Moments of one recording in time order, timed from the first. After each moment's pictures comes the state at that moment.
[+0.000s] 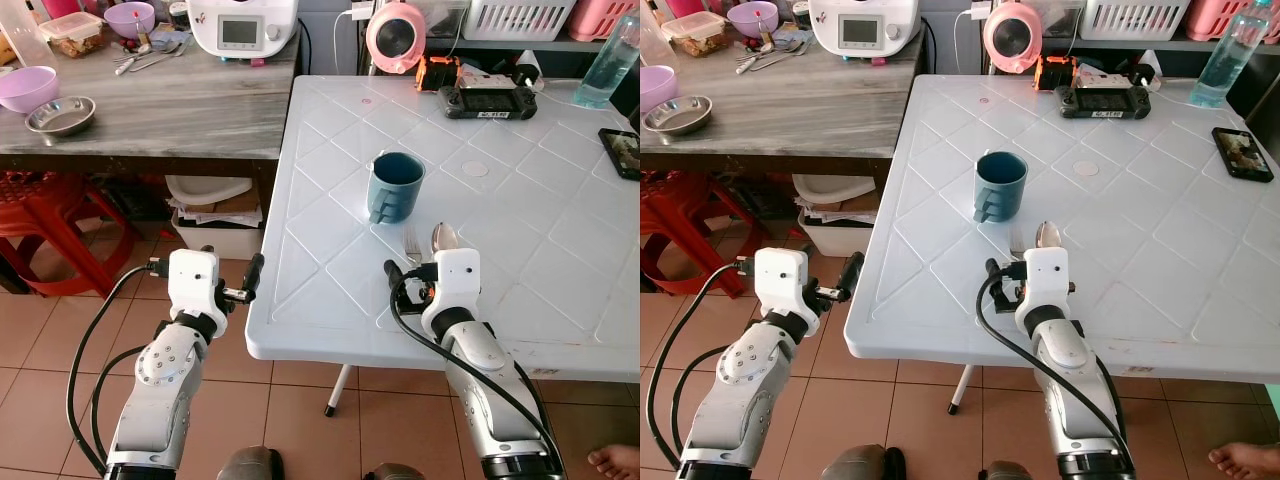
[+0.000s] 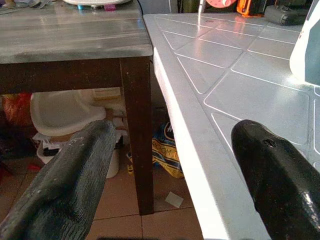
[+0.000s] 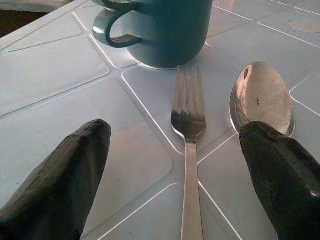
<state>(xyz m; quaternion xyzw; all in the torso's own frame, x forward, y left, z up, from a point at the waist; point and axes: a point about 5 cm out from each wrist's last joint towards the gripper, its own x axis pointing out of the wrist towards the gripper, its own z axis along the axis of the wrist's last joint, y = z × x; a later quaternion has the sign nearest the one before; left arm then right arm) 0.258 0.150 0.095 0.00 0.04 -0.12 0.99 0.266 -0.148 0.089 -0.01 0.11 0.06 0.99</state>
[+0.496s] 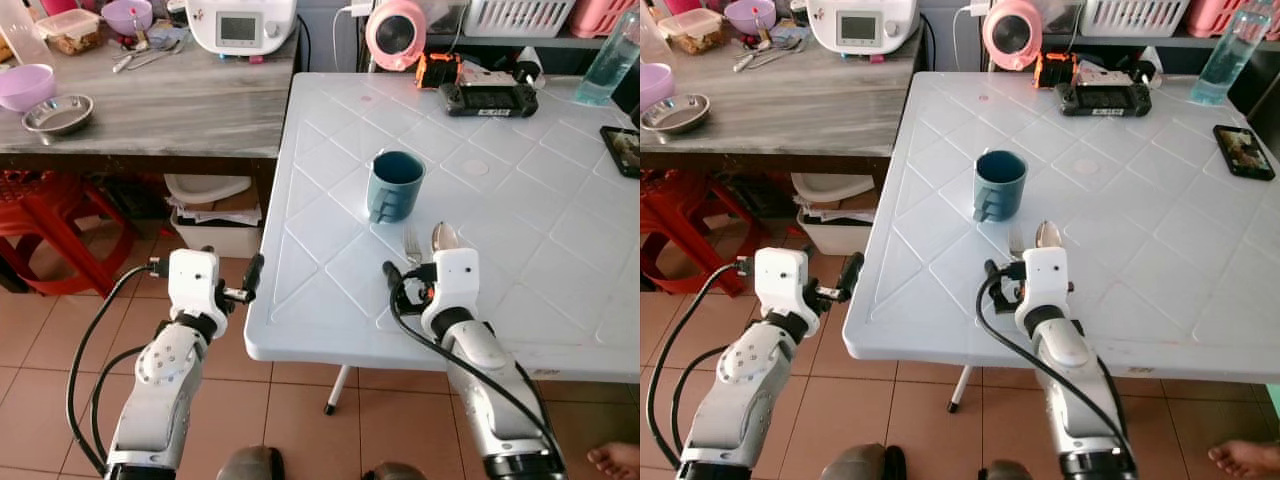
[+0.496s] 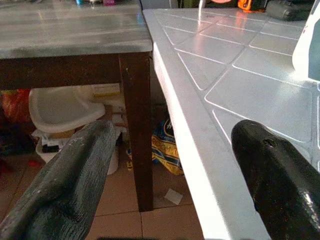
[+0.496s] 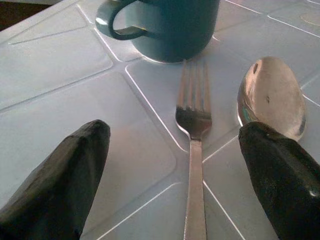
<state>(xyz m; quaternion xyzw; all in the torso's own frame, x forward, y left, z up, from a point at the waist) 0.258 0.150 0.094 0.00 0.04 -0.11 0.99 0.266 -0.150 0.091 -0.01 0.11 0.08 0.99</state>
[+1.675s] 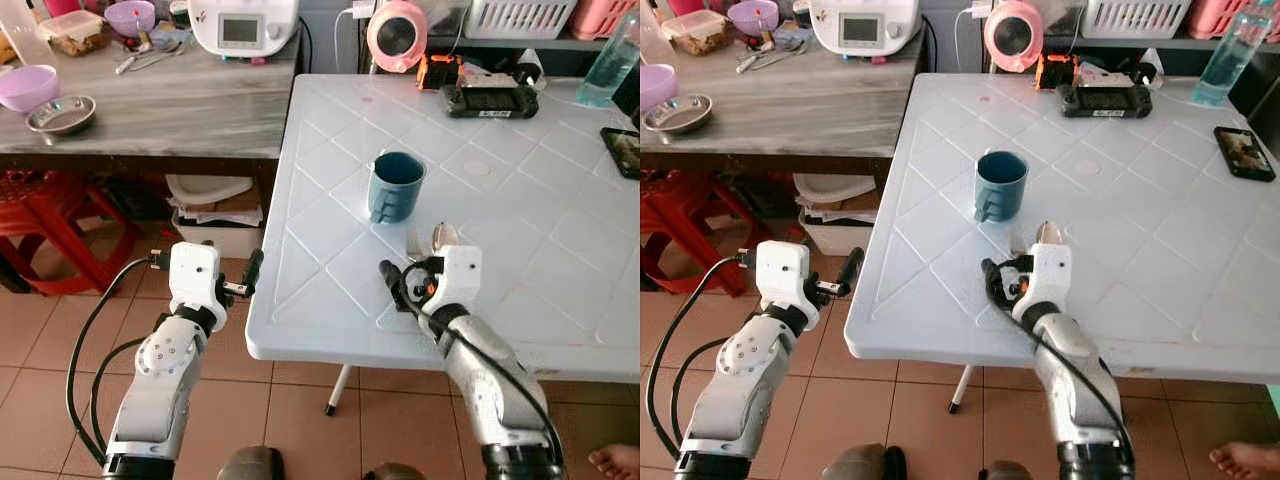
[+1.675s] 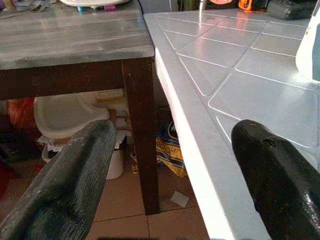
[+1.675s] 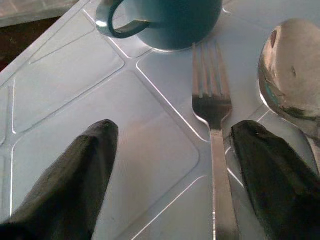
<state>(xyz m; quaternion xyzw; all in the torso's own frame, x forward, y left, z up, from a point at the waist) 0.265 0.152 0.099 0.01 0.04 -0.12 0.99 0.272 -0.147 0.090 0.10 0.17 0.08 0.98</state>
